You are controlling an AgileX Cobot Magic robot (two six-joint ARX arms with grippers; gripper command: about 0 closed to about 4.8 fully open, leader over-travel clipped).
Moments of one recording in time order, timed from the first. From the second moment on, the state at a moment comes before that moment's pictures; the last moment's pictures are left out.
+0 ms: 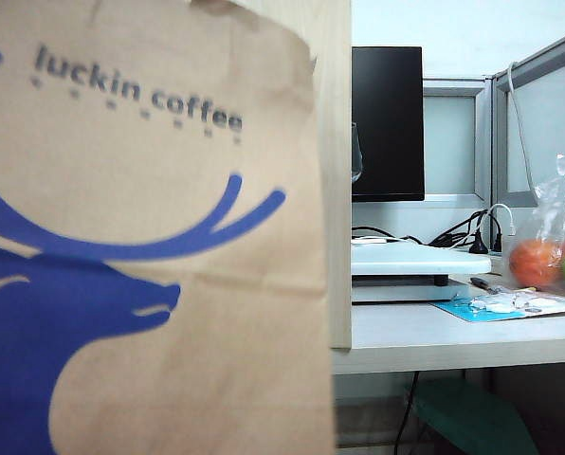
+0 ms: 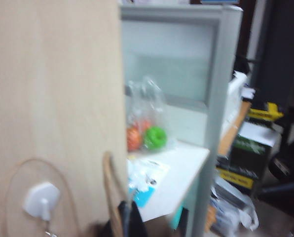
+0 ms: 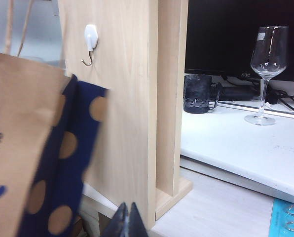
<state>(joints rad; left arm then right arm) -0.63 0.83 0.73 0.17 0.33 -0.02 0.10 0.00 0.01 0.14 -0.60 0.08</state>
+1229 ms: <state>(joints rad) -0.62 1.14 0.73 0.28 0.18 0.10 0.10 0.00 0.01 0.14 -0.60 0.08</state>
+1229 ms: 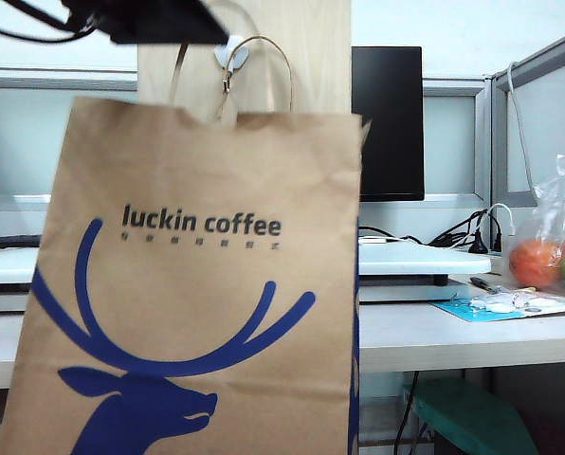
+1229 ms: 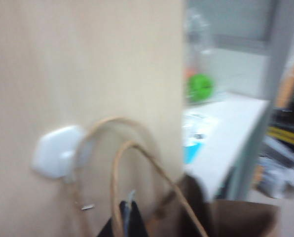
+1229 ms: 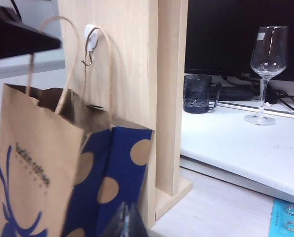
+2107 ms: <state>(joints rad) -0.55 1.27 0.73 0.27 0.09 0.10 0.09 0.00 0.01 0.14 -0.60 0.08</state>
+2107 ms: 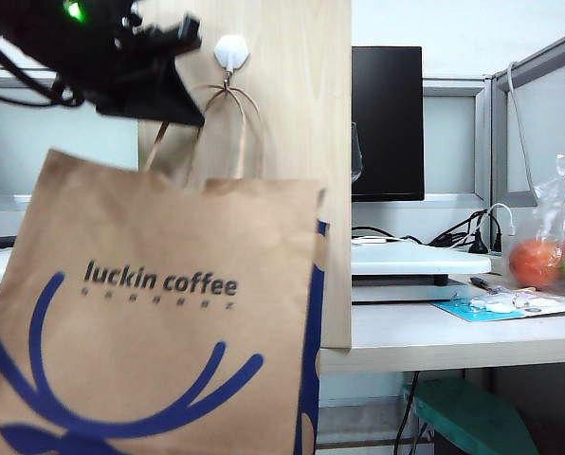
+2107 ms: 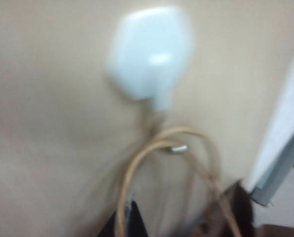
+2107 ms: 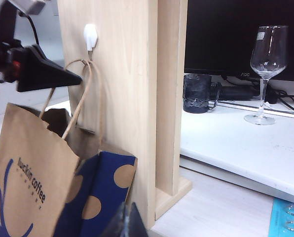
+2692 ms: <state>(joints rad) -0.54 1.29 0.73 0.22 0.13 0.10 0.09 0.00 0.01 0.14 -0.60 0.08</state>
